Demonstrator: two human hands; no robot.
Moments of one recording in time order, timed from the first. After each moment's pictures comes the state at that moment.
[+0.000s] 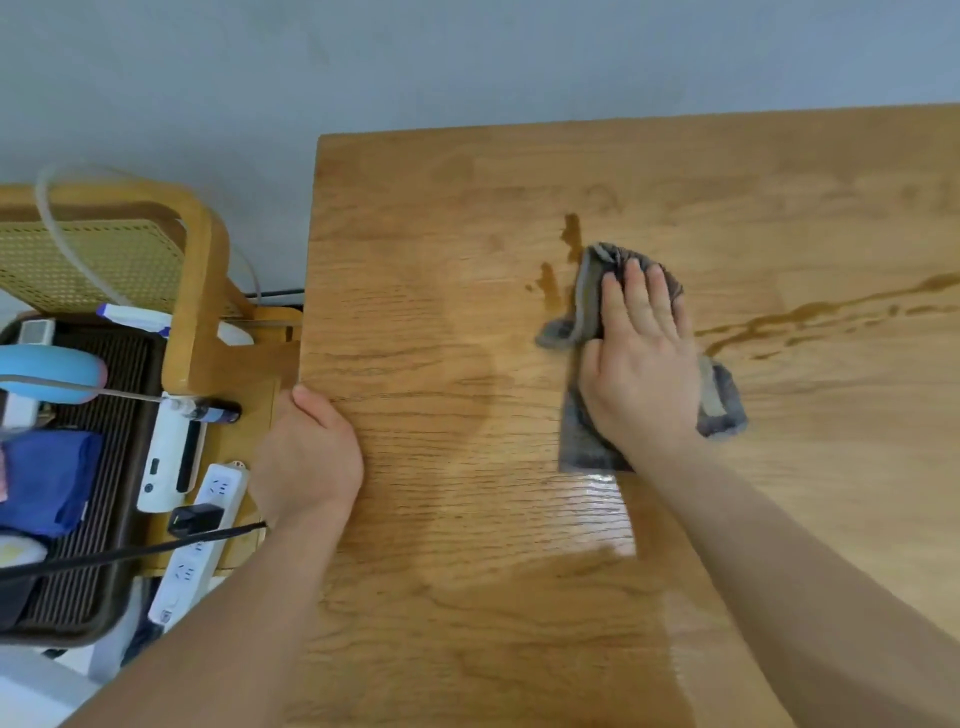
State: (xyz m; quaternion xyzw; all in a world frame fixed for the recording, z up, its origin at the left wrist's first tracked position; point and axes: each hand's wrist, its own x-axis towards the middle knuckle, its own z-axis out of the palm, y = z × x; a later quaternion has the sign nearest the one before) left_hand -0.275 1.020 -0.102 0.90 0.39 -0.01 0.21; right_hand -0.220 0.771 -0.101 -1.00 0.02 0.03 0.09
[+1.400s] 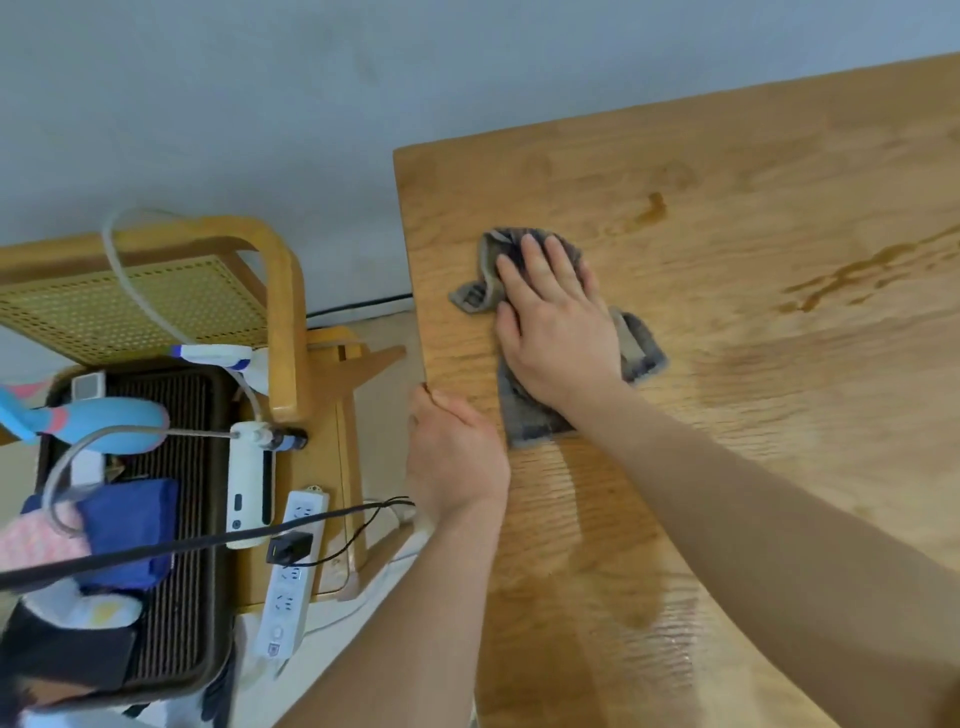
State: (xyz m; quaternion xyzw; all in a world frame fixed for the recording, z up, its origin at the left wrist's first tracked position) left_hand -0.275 1.038 -0.107 0.89 0.32 -0.02 0.33; right_hand -0.200 0.934 -0.109 -0.99 -0.04 0.01 0.12
